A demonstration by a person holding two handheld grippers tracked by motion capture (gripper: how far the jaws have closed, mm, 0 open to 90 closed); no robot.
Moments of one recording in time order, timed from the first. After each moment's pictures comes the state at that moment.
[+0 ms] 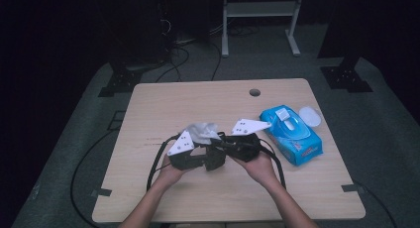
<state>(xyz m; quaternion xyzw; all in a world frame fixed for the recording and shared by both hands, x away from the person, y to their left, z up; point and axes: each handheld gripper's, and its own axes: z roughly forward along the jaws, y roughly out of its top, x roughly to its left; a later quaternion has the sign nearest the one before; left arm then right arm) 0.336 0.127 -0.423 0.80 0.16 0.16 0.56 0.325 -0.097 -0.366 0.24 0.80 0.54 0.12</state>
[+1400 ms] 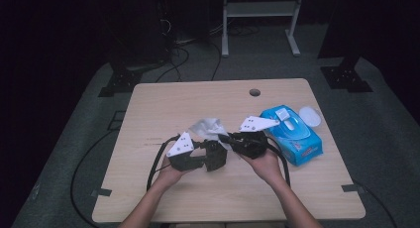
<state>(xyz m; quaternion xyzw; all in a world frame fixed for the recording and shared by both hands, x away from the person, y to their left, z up) 0.334 0.128 -0.425 0.80 0.15 0.15 0.56 0.332 -0.116 -0.367 0.26 0.79 0.53 0.14</state>
